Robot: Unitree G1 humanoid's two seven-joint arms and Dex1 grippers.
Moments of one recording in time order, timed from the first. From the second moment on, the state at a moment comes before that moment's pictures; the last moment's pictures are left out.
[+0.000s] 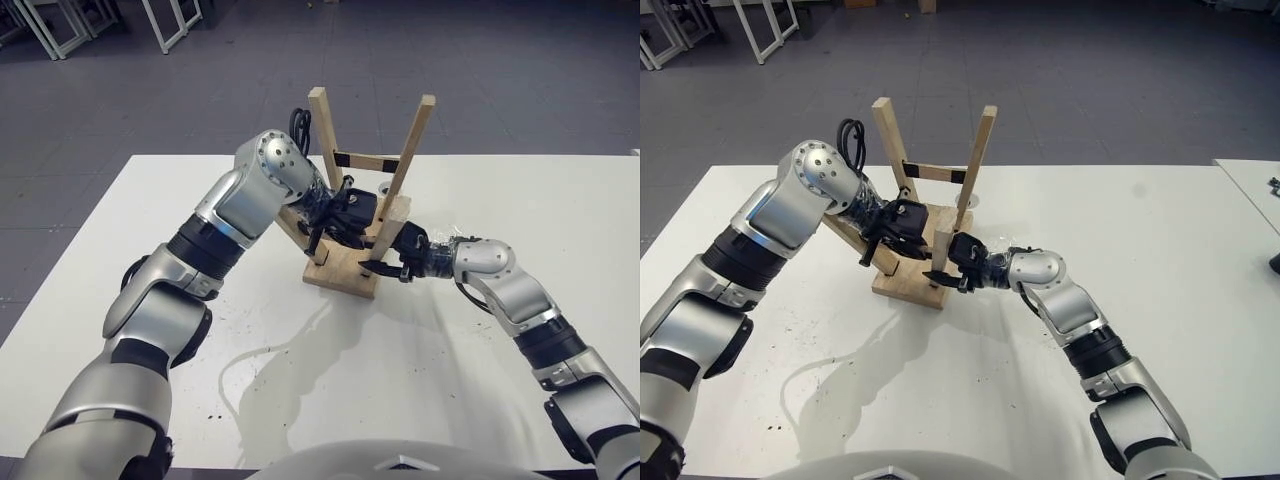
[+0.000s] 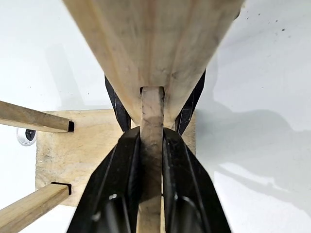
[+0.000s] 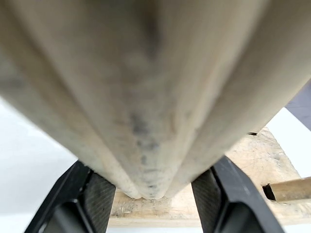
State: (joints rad) left arm -0.97 0.52 -0.56 0.23 0.06 0.36 -1.46; right arm -0.46 -0.49 0.42 0.13 0.23 0.17 0.87
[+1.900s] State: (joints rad) left arm -0.55 0.29 0.28 0.11 -0.31 0.32 -0.26; right arm -1.08 -0.28 -0.22 -0.09 1.11 0.79 0.44
